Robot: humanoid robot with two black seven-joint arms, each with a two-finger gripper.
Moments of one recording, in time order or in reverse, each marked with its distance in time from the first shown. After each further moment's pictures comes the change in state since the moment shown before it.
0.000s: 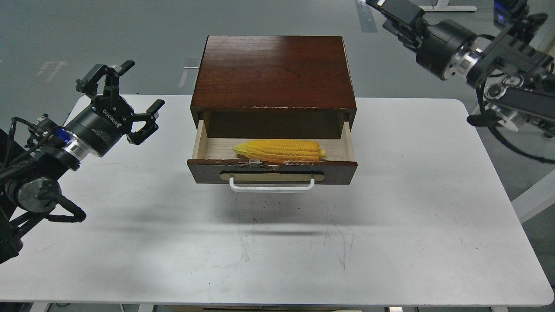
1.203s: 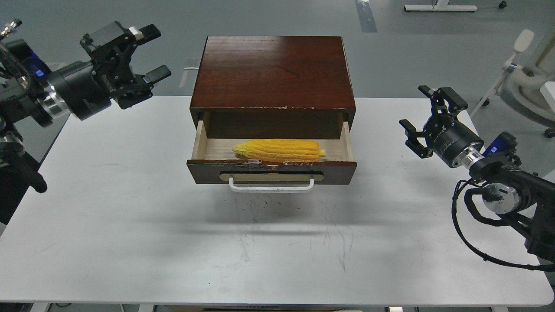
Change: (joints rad) left arm -0.248 0.195 -0.029 -0.296 0.662 0.000 0.000; right arm -0.590 0.127 0.460 -0.325 0.359 0.494 0.000
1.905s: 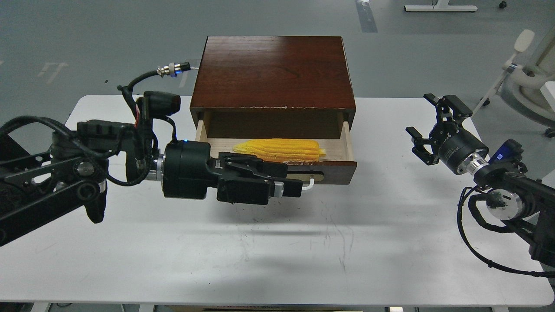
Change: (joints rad) left arm 0.114 -0.219 0.052 -0.376 0.699 0.000 0.000; right arm -0.025 -0.004 -0.014 -0.024 -0.003 -0.014 0.000
